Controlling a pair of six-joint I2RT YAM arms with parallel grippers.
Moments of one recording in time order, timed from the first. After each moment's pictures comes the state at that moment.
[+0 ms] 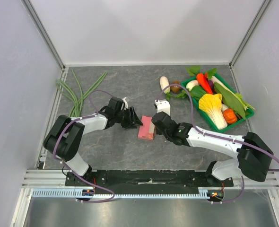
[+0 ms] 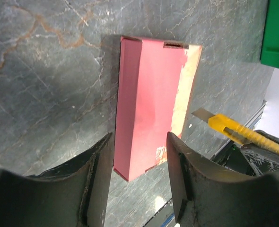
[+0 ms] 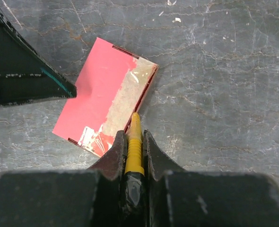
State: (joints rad) left arm -0.48 1.62 0.76 0.03 0.45 -0.75; right arm 0.97 1.37 0.84 -0.24 0.52 0.52
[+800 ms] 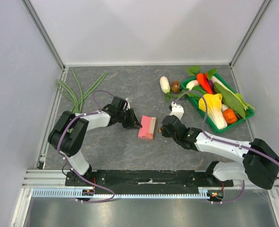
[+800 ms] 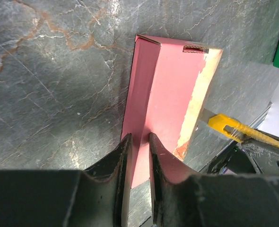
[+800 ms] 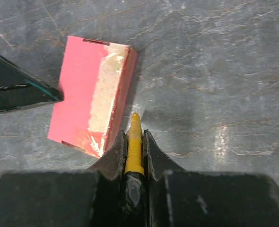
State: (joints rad) left arm -0.49 1.72 0.84 -0.05 0.44 -0.76; right arm 0.89 1.25 0.64 -0.15 0.46 0.77
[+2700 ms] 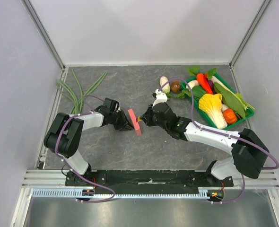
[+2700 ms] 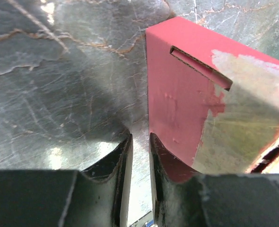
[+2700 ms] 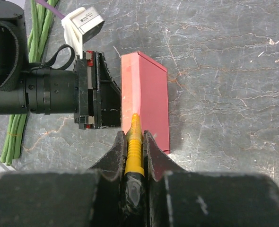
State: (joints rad) left arm -0.37 1.69 0.78 -0.12 0.44 -0.81; right arm 0.90 1.43 0.89 0.04 0.23 0.68
